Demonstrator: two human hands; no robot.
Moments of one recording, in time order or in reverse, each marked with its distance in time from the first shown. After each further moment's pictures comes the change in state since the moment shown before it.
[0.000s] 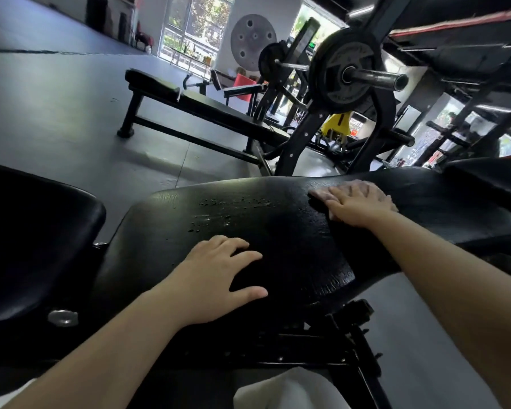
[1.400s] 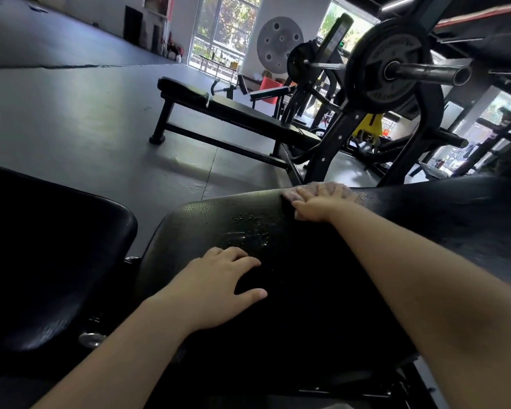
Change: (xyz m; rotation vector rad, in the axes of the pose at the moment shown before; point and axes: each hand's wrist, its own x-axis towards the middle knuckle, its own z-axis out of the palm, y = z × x) left_hand 0.012 -0.054 -0.009 -0.033 -0.093 -0.205; right_hand 0.049 -0.142 0.001 0.032 -0.119 -0.163
